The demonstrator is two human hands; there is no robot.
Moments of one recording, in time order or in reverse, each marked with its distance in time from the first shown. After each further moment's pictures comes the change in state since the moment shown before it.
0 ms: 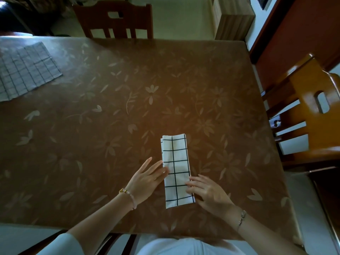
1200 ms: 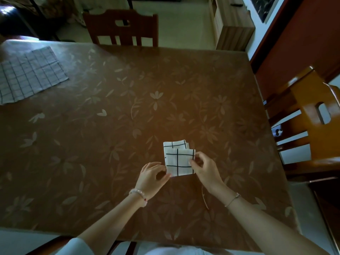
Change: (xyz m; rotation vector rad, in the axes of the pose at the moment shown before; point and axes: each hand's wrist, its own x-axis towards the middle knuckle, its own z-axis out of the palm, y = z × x) left_hand 0.025 -0.002 -0.009 -0.831 0.041 -0.639; right_hand 0.084 -0.017 -0.041 0.616 0.292 0.680
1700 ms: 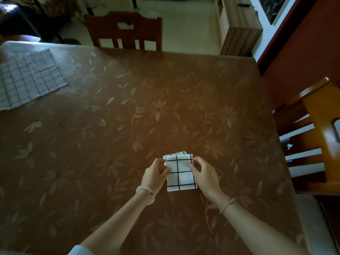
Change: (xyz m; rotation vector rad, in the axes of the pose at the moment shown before) left_hand 0.061 0.019 -0.019 -0.424 0.022 -0.378; right_hand 0.052 -0.002 0.010 -0.226 0.031 0.024
